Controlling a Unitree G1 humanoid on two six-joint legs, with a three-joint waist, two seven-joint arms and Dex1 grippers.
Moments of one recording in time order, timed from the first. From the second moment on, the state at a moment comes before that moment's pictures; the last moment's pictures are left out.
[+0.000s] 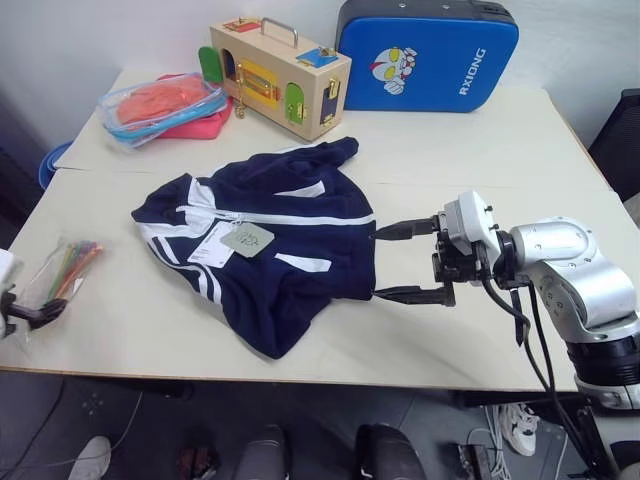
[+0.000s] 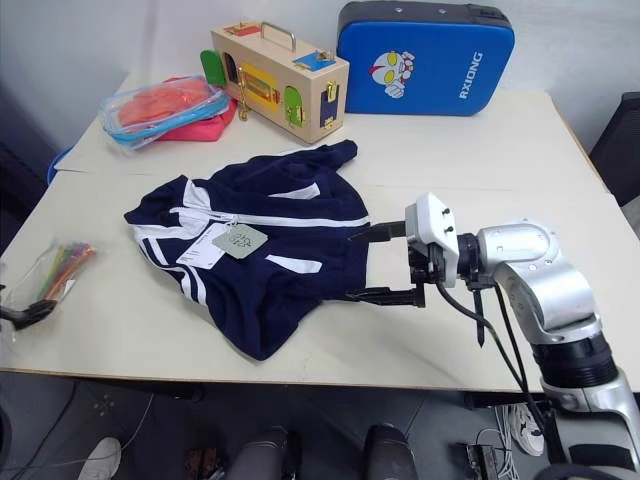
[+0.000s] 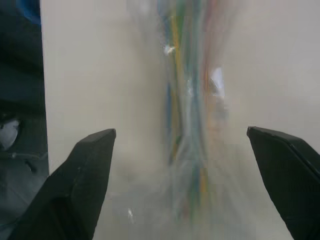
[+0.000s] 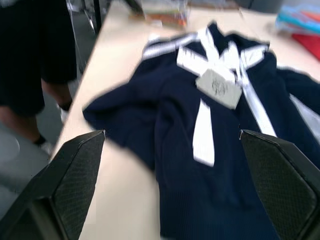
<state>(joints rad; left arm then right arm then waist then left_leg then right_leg) 0.03 1.15 0.64 0.04 -0.17 0.62 -0.87 -0.54 -0.79 0.07 -0.19 0.45 0.32 1.26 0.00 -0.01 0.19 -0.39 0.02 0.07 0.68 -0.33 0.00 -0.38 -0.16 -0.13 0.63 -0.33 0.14</state>
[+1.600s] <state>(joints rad) -0.82 1.00 -0.27 0.76 0.41 -0.60 -0.88 -0.62 -0.64 0.30 0.29 -0.15 -0.39 1.03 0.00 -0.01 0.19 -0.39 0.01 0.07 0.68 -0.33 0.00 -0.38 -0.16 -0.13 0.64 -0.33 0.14</state>
